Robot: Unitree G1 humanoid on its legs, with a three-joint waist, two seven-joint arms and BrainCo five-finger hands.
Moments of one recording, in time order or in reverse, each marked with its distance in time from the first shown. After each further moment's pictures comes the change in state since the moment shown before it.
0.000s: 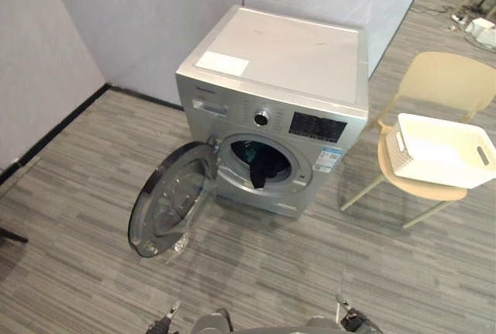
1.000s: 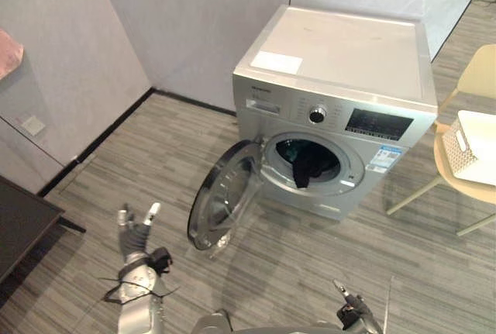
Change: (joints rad) left arm 0.104 -0.069 0.065 -1.088 -0.040 -0.073 0.128; right arm 0.139 0.078 0.167 -0.309 0.118 -0.052 -0.008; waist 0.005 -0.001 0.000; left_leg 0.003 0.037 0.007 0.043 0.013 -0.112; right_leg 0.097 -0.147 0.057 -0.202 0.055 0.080
